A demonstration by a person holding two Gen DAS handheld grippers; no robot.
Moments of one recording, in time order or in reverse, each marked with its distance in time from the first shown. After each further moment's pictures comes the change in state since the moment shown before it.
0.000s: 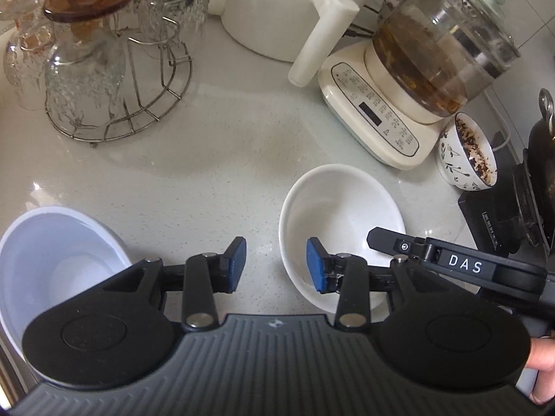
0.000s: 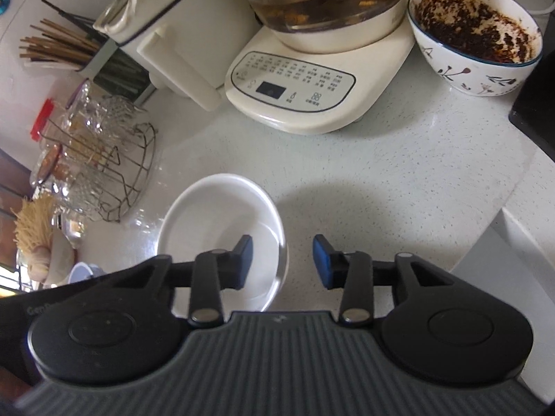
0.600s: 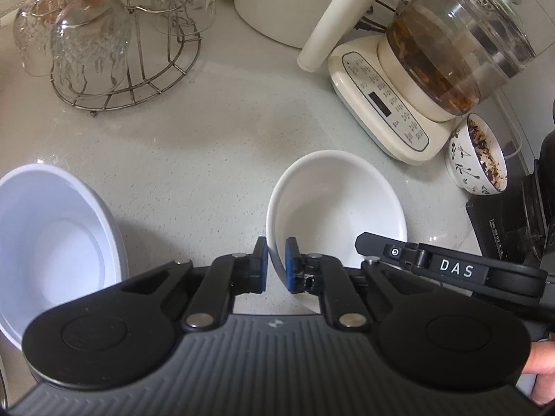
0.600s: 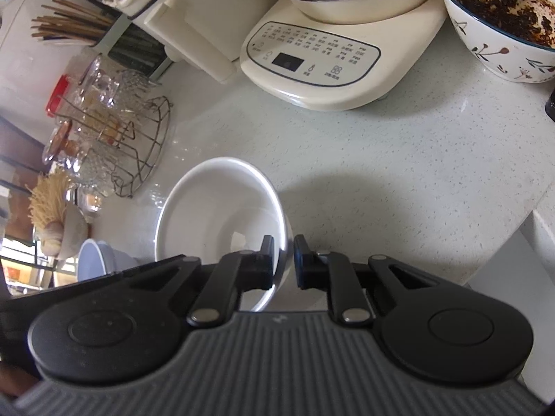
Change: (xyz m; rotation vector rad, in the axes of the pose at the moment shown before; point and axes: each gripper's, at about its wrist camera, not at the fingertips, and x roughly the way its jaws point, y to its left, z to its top) left arm 0.005 -0.003 -0.010 -0.078 -0.005 0.032; right arm 0.012 -0.005 0.000 -0.049 0.084 0.082
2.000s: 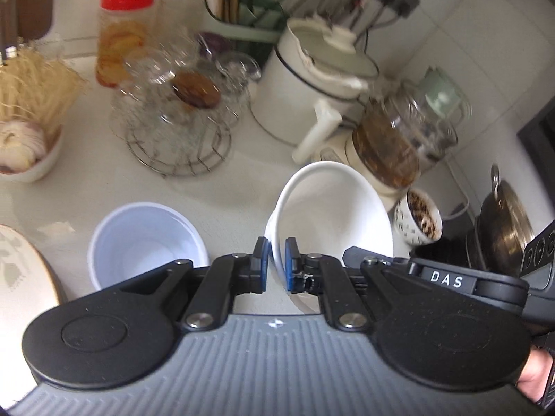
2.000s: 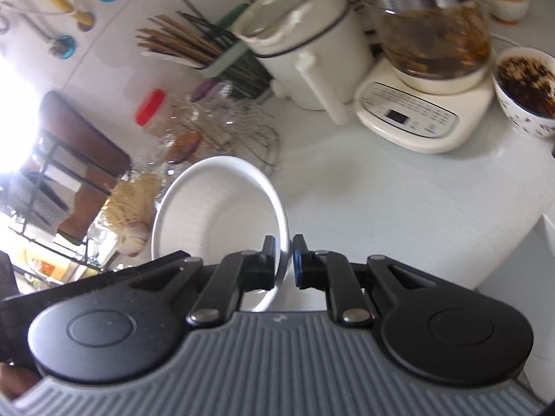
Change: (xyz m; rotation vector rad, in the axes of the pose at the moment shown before) left arm -0.159 0.046 -0.035 -0.057 -0.270 -0.098; right arm -0.079 0.102 -0.028 -0.104 -0.148 0.116
